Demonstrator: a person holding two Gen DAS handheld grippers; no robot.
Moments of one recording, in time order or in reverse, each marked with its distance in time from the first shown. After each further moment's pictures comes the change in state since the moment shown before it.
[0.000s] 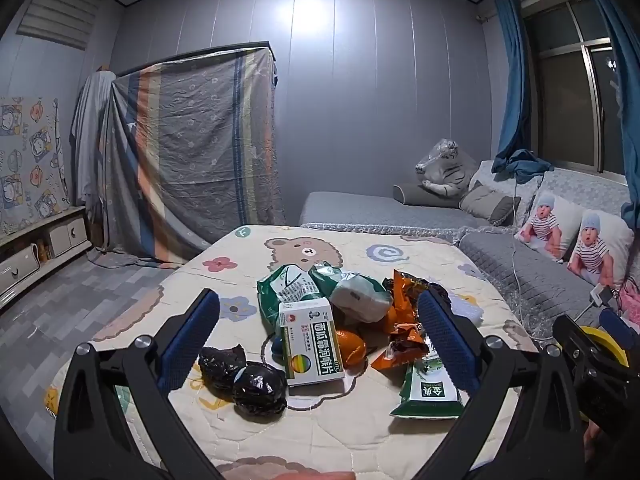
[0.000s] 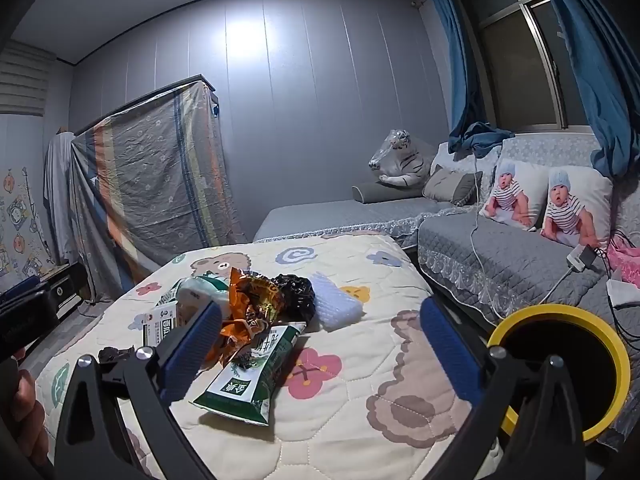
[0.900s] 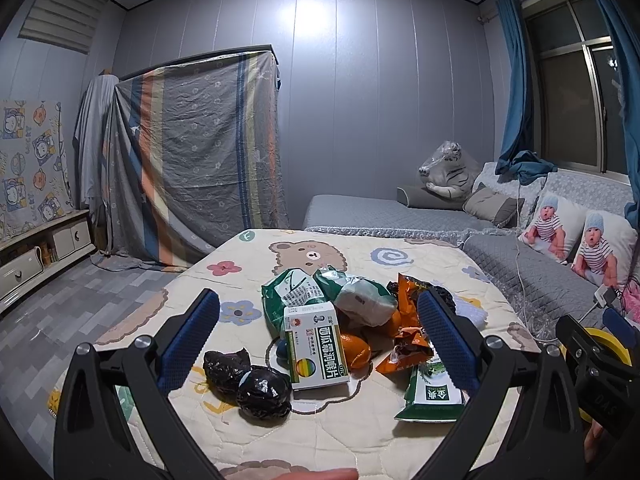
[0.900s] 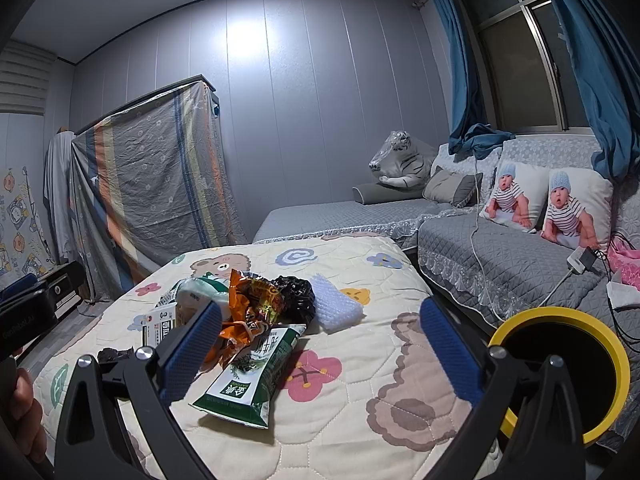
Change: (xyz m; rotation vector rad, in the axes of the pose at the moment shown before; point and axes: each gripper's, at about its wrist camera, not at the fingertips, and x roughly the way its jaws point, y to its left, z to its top) left arm 0.002 0.002 0.003 0.004 -0.002 0.016; right arm 0.002 0.001 0.001 -0.007 -0.008 0.000
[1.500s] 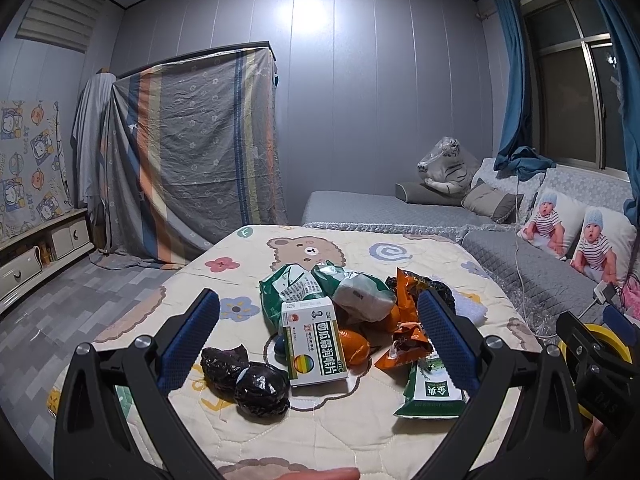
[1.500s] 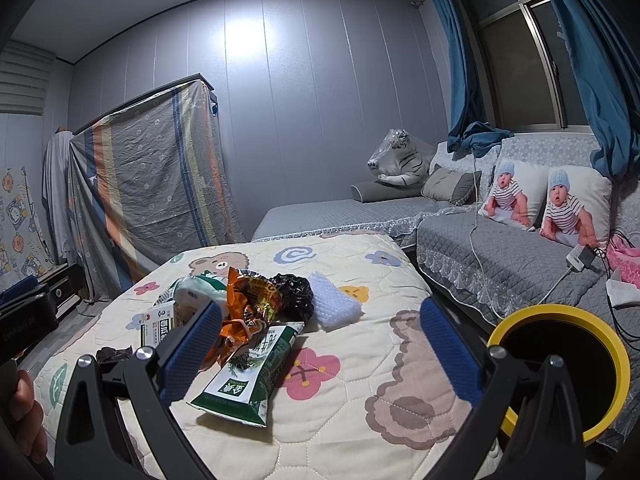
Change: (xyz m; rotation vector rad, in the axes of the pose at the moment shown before) left arm 0.000 -0.001 -0.004 0.008 0.011 -0.007; right arm 0.000 0.000 -0.002 0.002 0.003 -0.002
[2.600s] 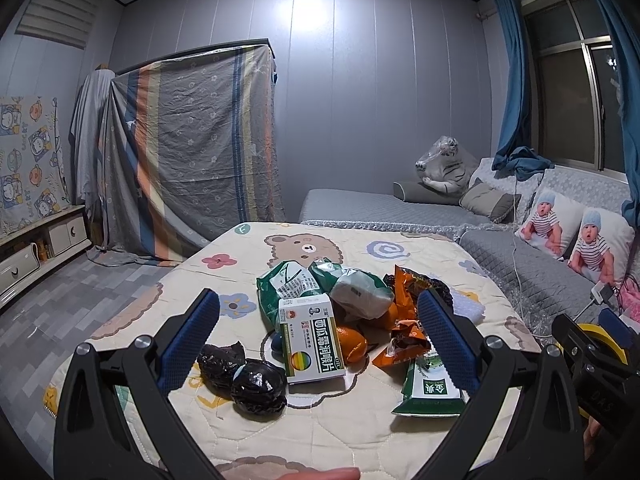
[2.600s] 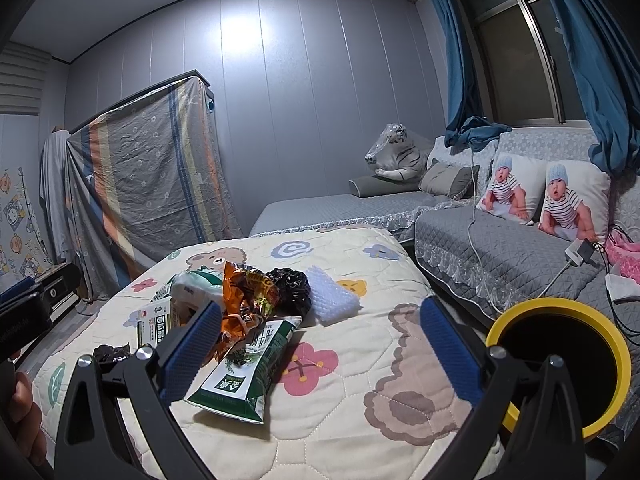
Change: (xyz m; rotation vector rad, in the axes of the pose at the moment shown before) left arm 0.002 -0.002 -0.001 -0.005 0.009 -0.006; right arm 0.007 -0.005 -0.006 0.007 0.010 -0.005
